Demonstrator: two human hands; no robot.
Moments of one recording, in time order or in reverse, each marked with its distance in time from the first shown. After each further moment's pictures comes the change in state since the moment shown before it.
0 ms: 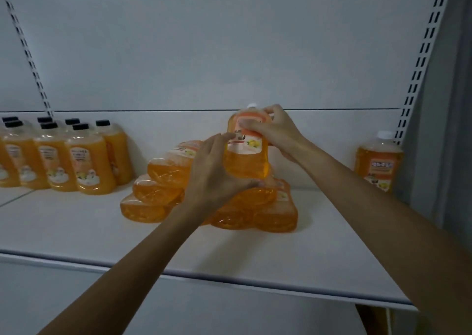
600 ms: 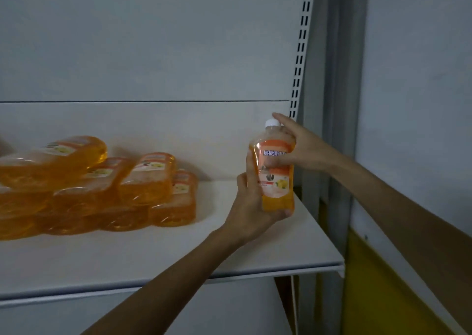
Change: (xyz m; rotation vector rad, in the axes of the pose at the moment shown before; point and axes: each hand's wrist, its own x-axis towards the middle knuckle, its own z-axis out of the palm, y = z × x) left_hand -0.035 0.132 0.185 -0.561 -0.395 0.003; right_hand -0.098 0.062 -0.209 -0.394 -0.087 0.038
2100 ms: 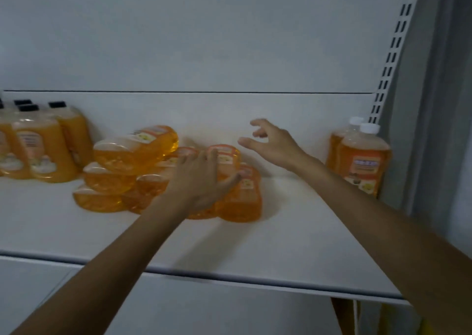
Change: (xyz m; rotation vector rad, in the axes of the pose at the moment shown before) left_hand -0.028 -0.021 -0.177 1.015 -0.014 -0.373; right_hand 0.091 -0.051 0.135 -0.023 -0.027 -0.088
